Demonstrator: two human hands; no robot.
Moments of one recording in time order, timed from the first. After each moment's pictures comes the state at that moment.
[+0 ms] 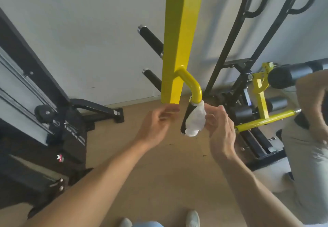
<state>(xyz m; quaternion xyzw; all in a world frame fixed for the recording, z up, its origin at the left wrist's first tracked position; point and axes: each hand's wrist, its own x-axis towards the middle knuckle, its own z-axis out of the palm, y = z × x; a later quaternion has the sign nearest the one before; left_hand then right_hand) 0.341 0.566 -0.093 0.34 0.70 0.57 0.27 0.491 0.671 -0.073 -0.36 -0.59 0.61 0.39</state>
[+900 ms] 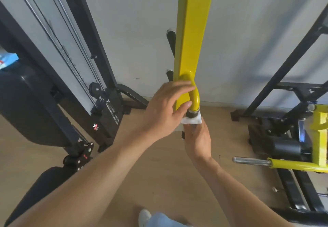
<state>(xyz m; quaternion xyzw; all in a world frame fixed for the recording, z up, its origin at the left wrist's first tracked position) 0.391 0.593 -0.027 0.44 0.78 0.40 -0.17 0.469 0.706 -0.129 -0.22 -0.84 0.45 0.23</state>
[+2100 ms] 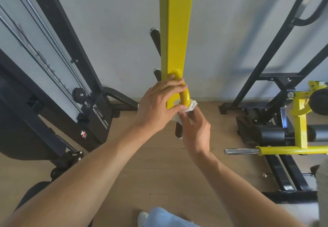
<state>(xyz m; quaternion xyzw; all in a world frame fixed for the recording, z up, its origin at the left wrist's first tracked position) 0.367 0.609 -0.041 0.47 0.78 0.38 -0.15 0.475 0.708 -0.096 -0.23 -0.75 0.54 0.30</state>
